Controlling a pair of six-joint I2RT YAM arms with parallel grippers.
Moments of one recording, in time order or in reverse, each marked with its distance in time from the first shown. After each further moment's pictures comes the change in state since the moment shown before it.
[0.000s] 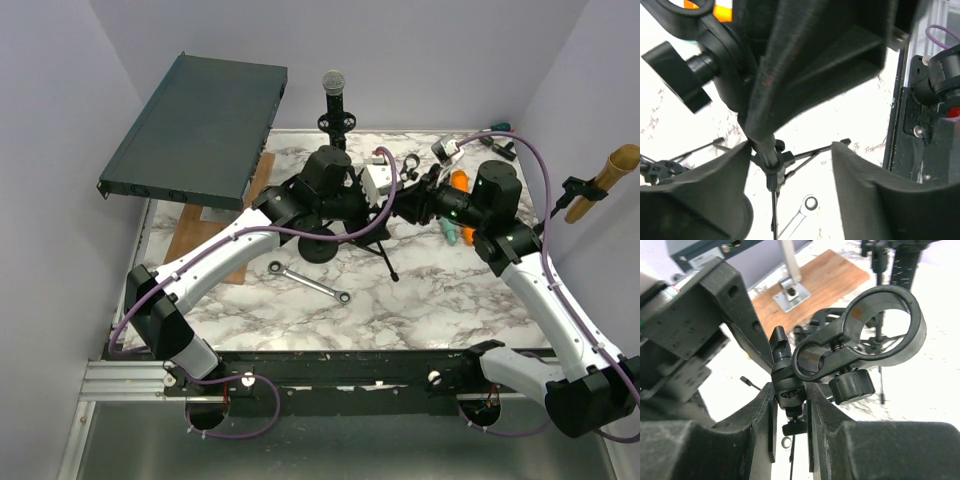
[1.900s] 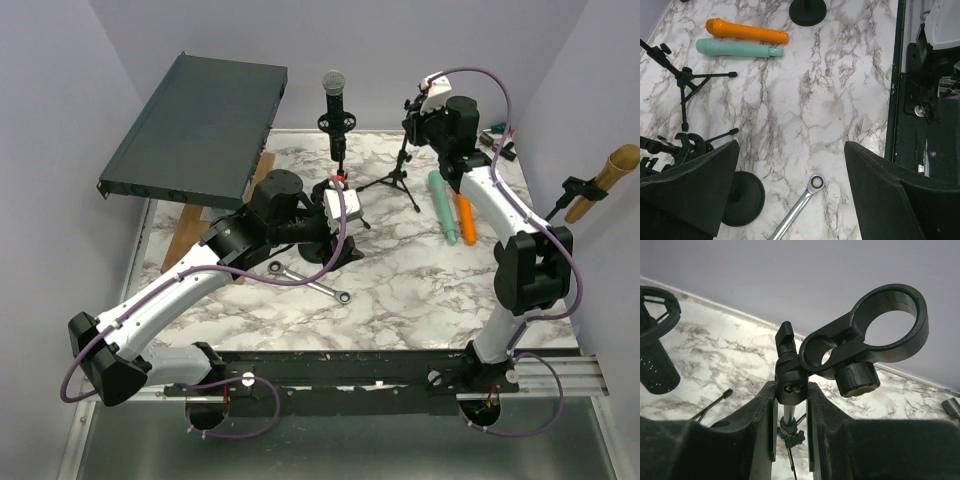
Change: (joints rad) left arm 0.018 -0.338 -0.277 0.059 0.014 0.103; right arm -0.096 0.706 0.508 0.170 0.530 -0.331
